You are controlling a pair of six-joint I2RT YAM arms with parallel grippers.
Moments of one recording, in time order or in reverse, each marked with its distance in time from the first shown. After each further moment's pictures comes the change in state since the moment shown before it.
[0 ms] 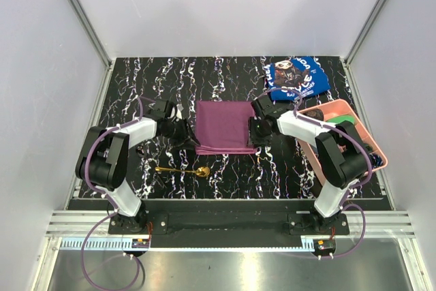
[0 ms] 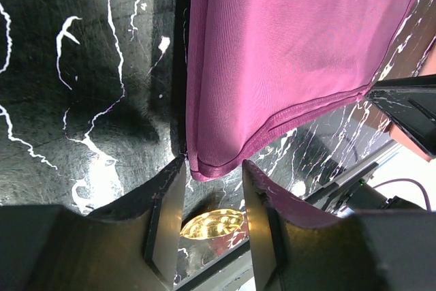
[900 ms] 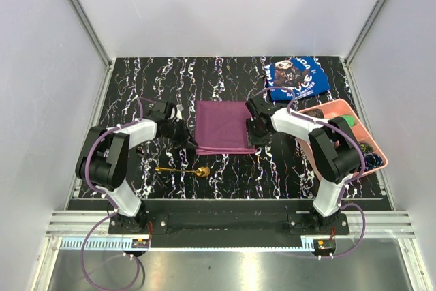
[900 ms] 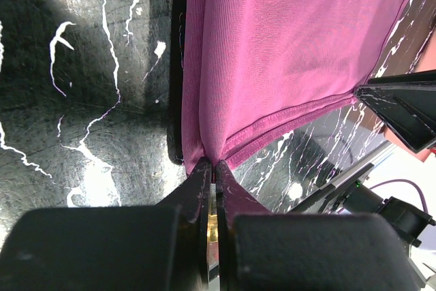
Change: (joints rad) left arm 0.000 0.000 -0.023 0.048 0.011 -0.016; right arm 0.034 0.070 0.082 -0.096 0.082 -0.072
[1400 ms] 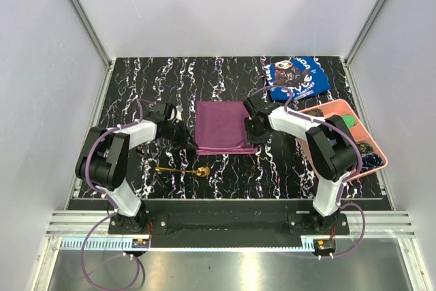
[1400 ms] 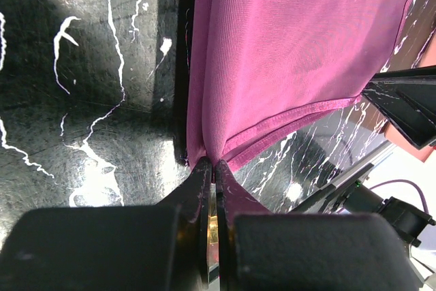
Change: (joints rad) left arm -0.001 0.000 -0.019 0.019 0.003 -0.006; right arm 0.011 0.031 0.038 -0.011 0.016 -0.001
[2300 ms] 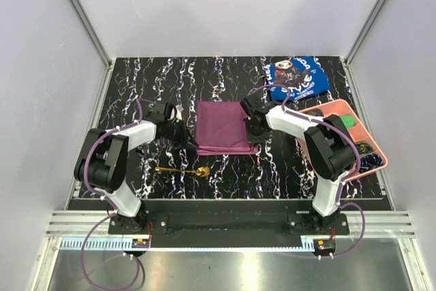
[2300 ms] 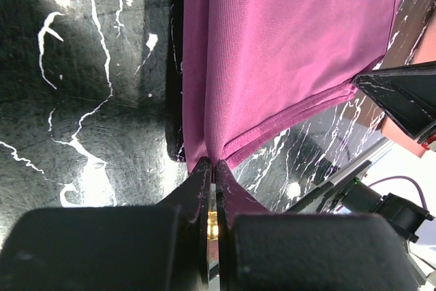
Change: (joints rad) left arm -0.001 -0.020 -0.005 0.003 0.006 -0.001; right arm 0.021 0.014 0.030 -0.048 0.065 -0.007
